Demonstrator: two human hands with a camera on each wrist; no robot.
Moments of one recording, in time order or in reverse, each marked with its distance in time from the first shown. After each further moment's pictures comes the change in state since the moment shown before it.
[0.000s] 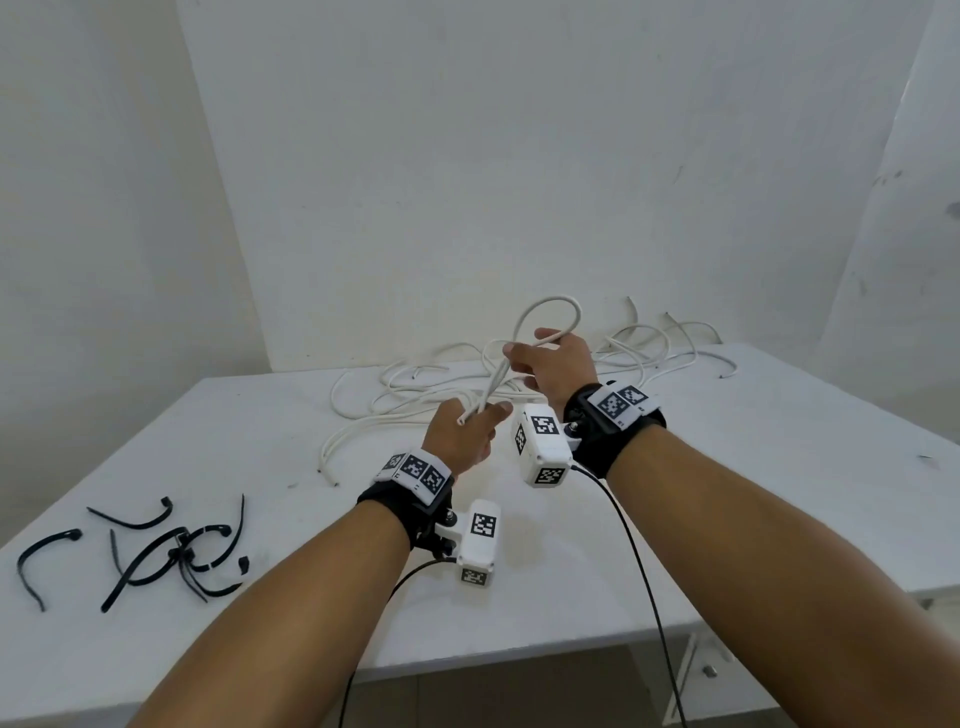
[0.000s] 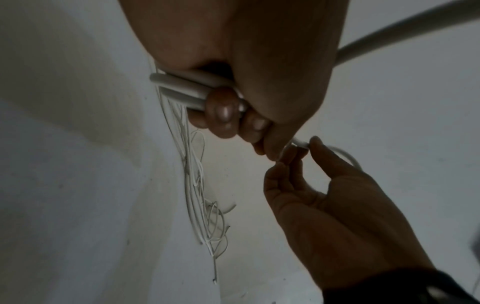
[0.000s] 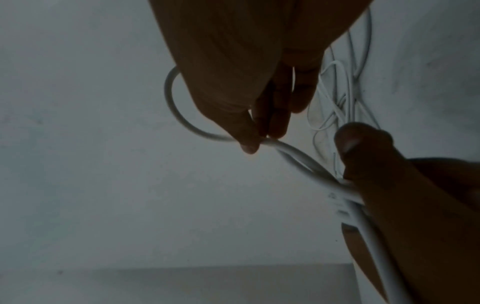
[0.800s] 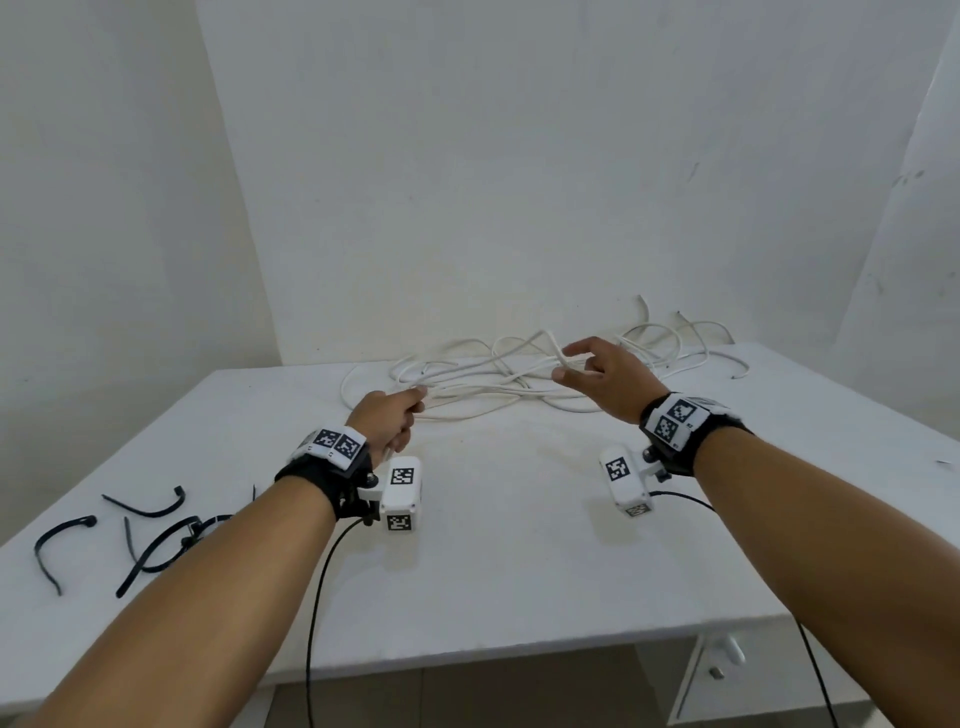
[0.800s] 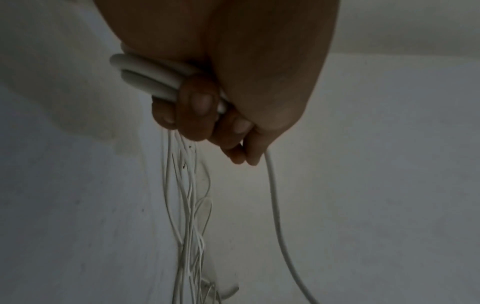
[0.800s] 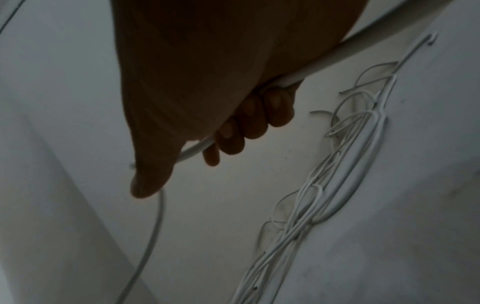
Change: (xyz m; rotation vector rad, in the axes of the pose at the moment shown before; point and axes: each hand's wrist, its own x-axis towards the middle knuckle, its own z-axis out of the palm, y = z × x) left_hand 0.020 -0.002 -0.098 0.037 0.115 -0.208; right_hand 0.028 0.016 -0.073 -0.848 -0.203 -0.405
